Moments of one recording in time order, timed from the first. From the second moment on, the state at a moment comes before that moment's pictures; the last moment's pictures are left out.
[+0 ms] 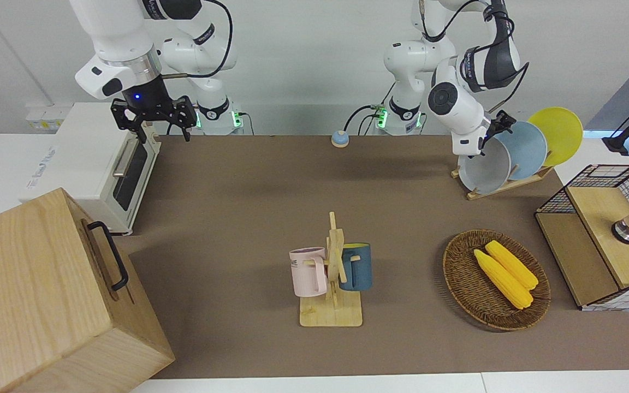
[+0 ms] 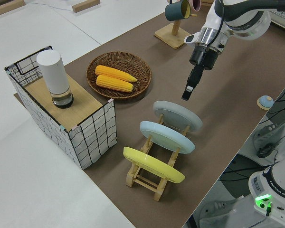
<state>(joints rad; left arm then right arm) 0.06 -0.20 -0.20 -2.30 0.77 1.67 -0.68 -0.04 0.03 0.13 -1.49 -0.02 1.51 0.04</state>
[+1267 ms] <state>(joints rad) 0.03 -0.12 -0.27 -1.91 0.15 1.69 -0.55 -0.04 0.03 0.13 -1.49 -0.02 1.51 0.04</state>
